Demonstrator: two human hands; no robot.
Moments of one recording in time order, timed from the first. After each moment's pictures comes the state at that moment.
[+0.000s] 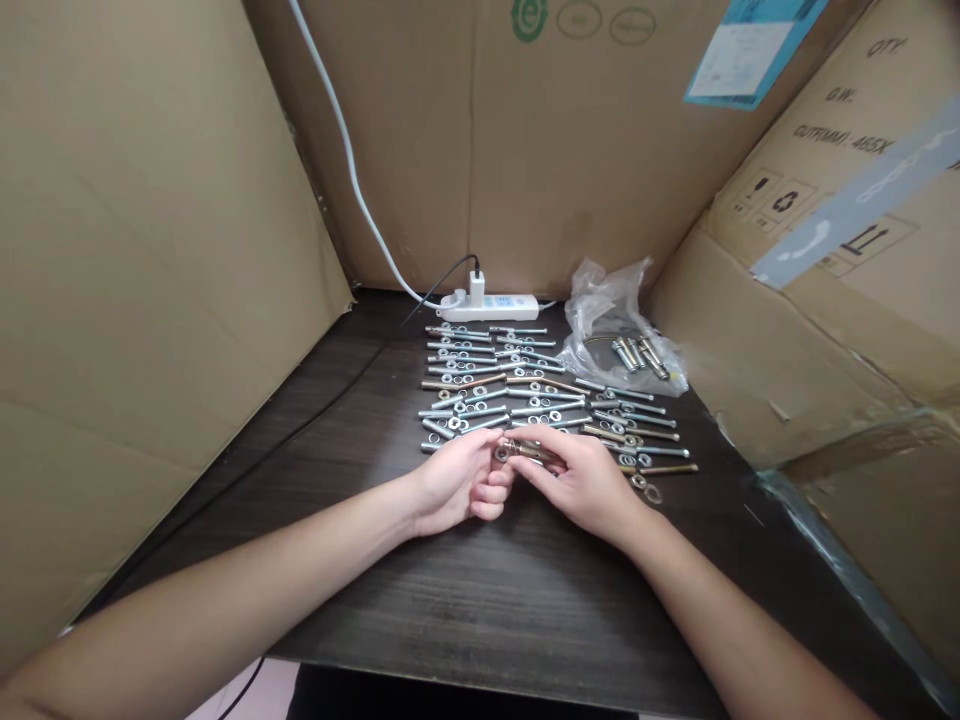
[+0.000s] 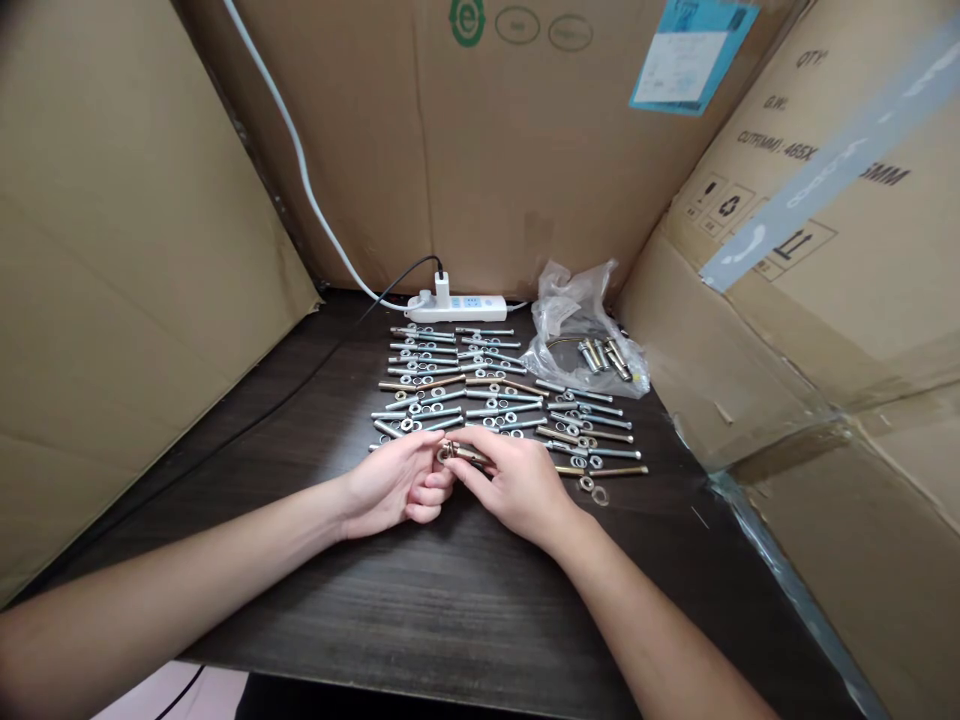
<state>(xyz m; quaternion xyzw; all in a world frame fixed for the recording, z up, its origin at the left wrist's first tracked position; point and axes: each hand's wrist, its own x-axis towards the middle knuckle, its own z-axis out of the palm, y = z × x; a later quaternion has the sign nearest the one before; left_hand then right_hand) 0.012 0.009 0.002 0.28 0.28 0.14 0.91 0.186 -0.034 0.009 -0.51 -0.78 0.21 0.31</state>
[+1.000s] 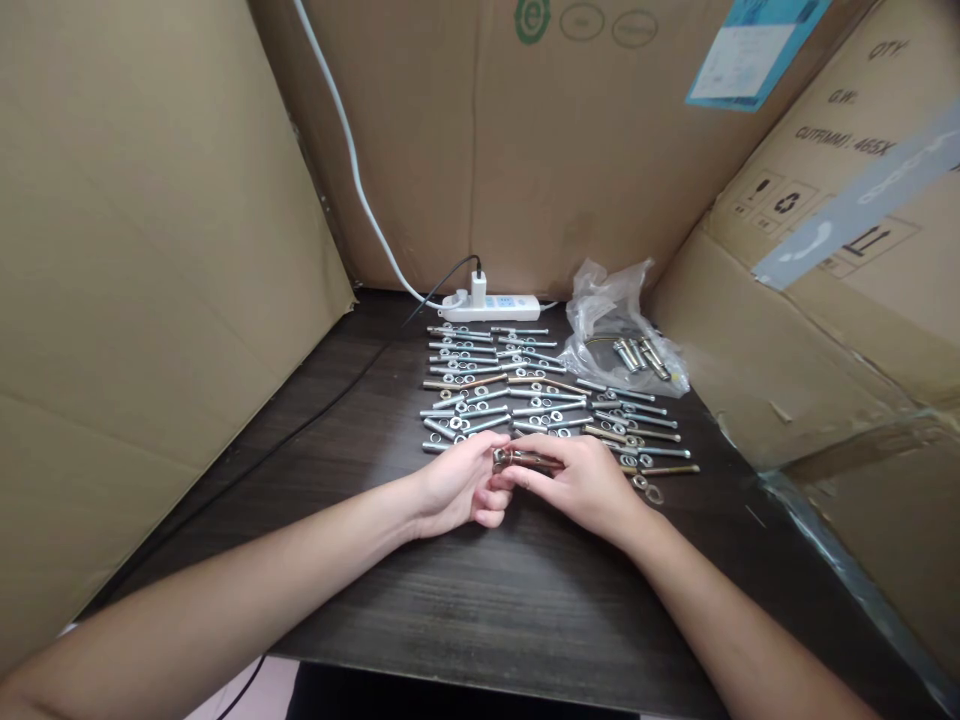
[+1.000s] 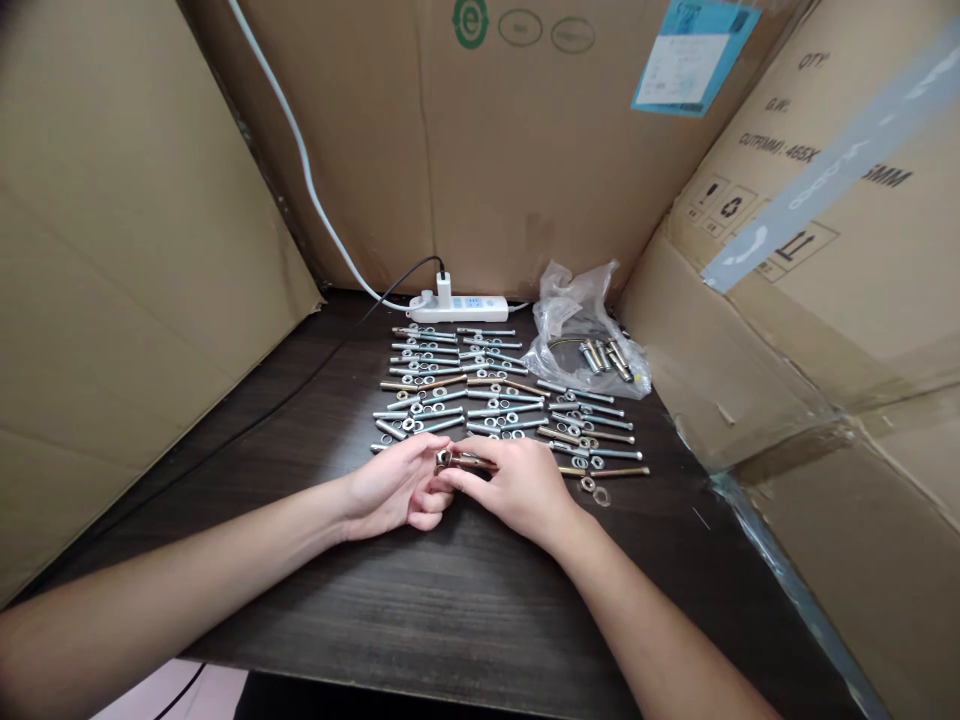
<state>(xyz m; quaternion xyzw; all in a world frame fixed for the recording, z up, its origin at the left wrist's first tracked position) 0.011 0.005 0.006 0.30 0.28 0.13 0.90 0.188 -0.032 0.003 -0.55 -0.76 0.21 0.26</state>
